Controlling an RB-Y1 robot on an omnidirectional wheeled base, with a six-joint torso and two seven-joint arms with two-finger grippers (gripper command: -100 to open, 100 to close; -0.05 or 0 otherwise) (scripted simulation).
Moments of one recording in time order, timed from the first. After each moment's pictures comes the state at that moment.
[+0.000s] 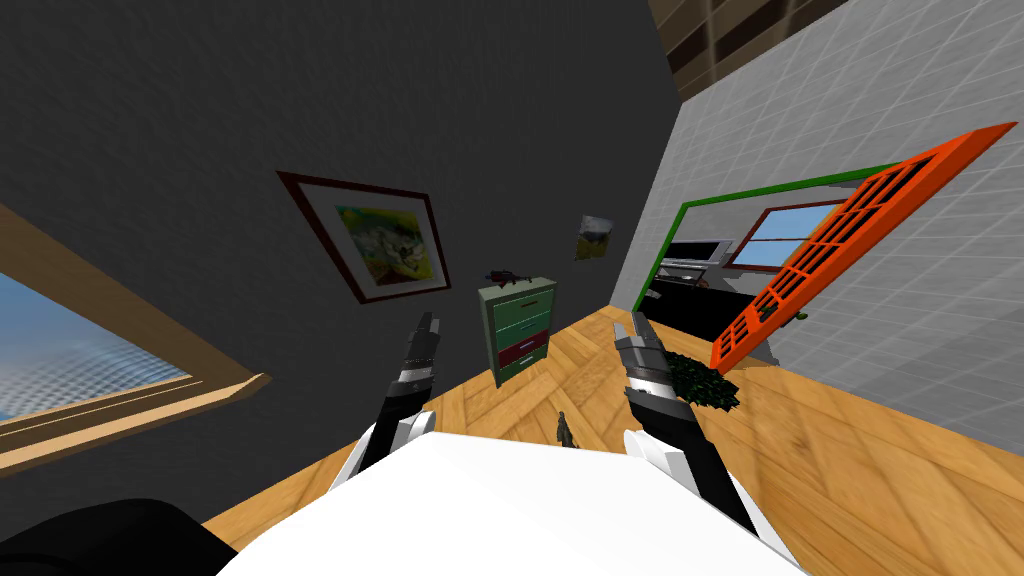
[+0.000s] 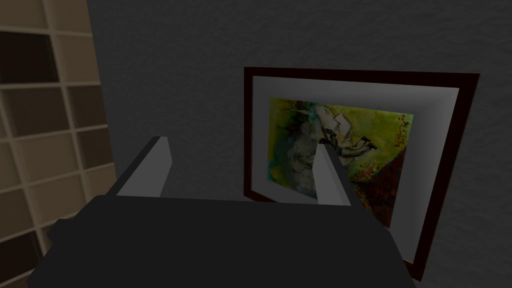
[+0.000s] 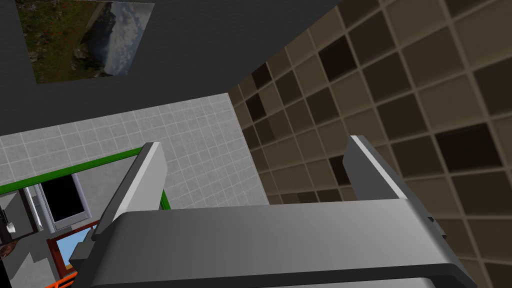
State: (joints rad) left arm 0.51 -0.01 0.07 -2.21 -0.05 -0.50 -0.15; right arm 0.52 -0.02 -0.06 -2.27 -0.05 -0.41 0.12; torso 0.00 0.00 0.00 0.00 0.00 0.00
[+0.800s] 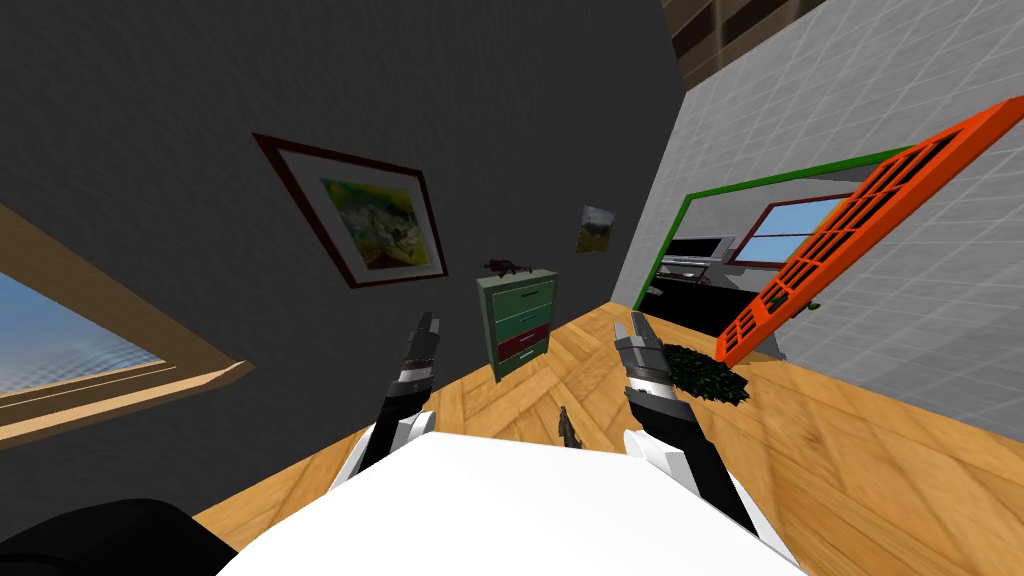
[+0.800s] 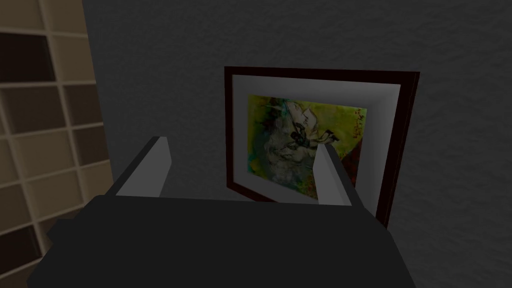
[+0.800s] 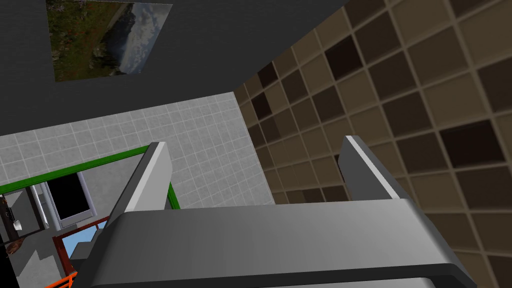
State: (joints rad) left arm 0.51 -0.01 0.07 -2.21 -0.05 -0.50 -0.15; right arm 0.52 -0.02 -0.06 -2.27 -0.05 -0.41 0.12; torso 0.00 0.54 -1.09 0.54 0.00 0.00
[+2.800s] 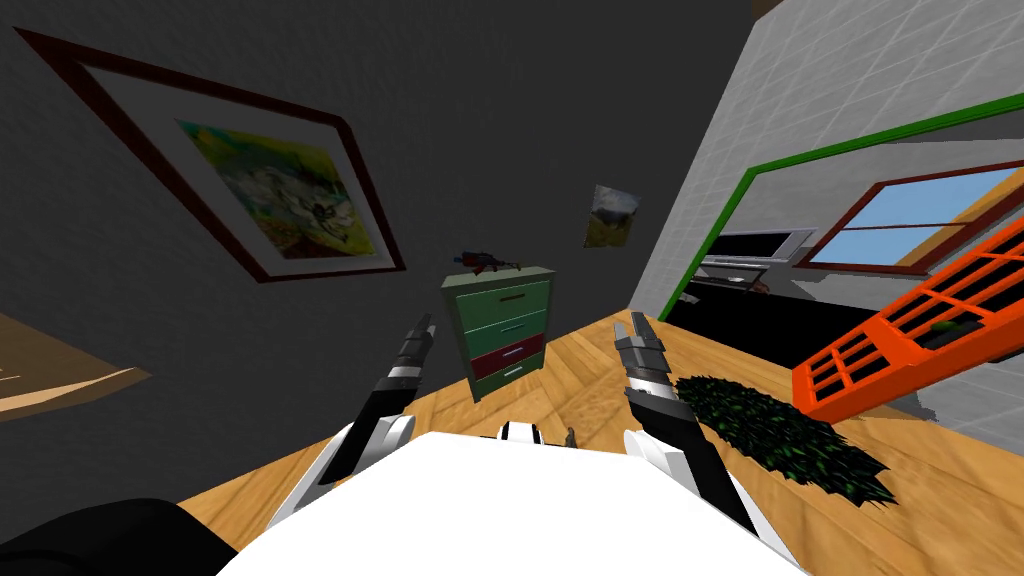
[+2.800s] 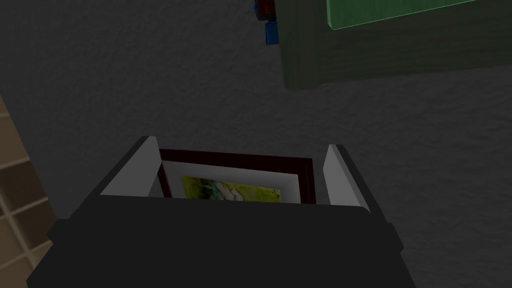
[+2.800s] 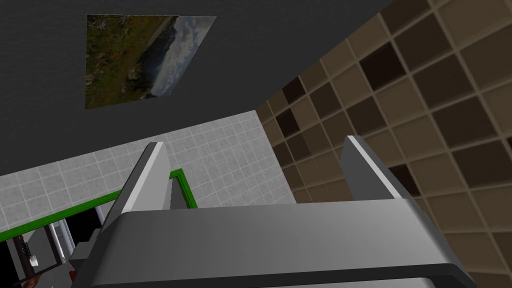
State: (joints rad) left arm 0.54 0.15 0.14 -2.25 0.04 -0.26 -0.14; right arm 0.52 -0.02 -0.06 -2.27 -0.05 -0.41 0.12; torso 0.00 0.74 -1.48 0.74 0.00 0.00
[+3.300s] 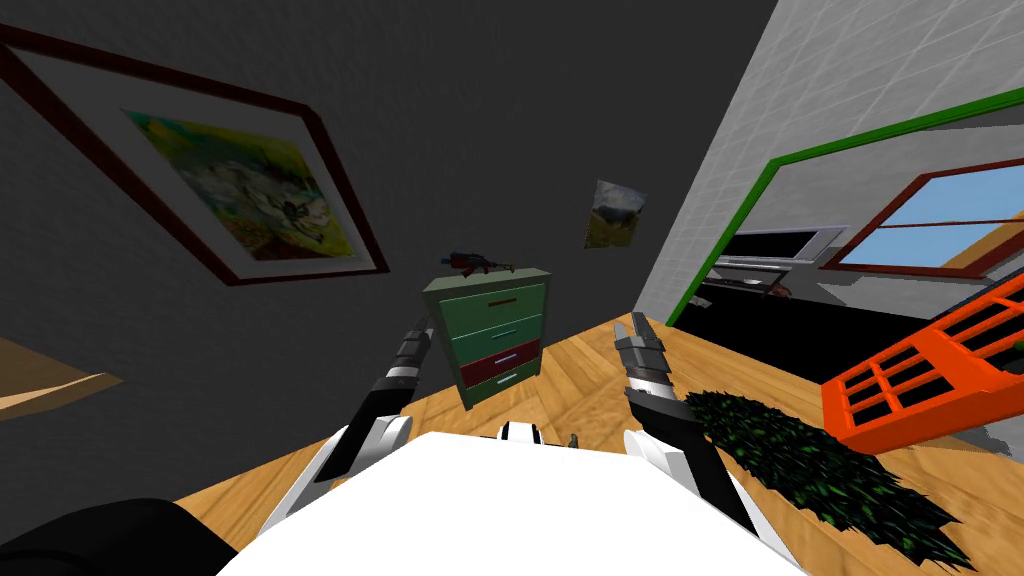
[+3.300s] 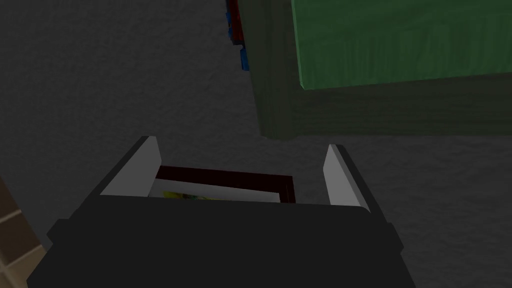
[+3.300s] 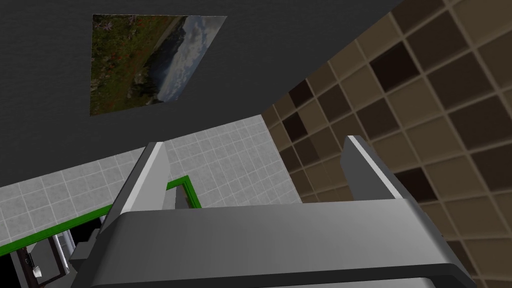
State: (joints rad) left arm 0.54 0.14 0.16 -2.26 0.07 -0.18 -0.13; right arm 0.52 -0.02 -0.06 -2.27 -0.05 -0.41 0.12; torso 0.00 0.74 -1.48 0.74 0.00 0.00
